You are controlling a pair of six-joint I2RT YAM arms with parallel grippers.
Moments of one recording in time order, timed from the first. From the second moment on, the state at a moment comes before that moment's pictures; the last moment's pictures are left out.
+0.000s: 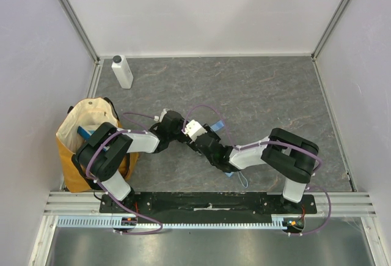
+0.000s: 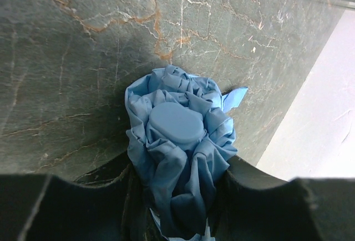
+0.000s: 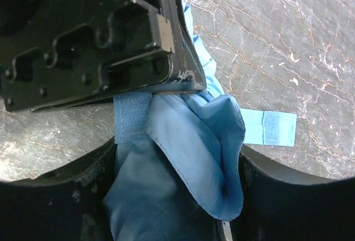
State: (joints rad) left arm -0.62 1.66 0.61 0.34 0.00 -1.42; right arm 1.08 1.80 0.73 0.50 0.56 -0.08
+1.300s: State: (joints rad) left arm -0.53 1.66 0.36 0.90 0.19 -1.23; right arm 0.72 1.82 0.65 0.71 -0.37 0.22
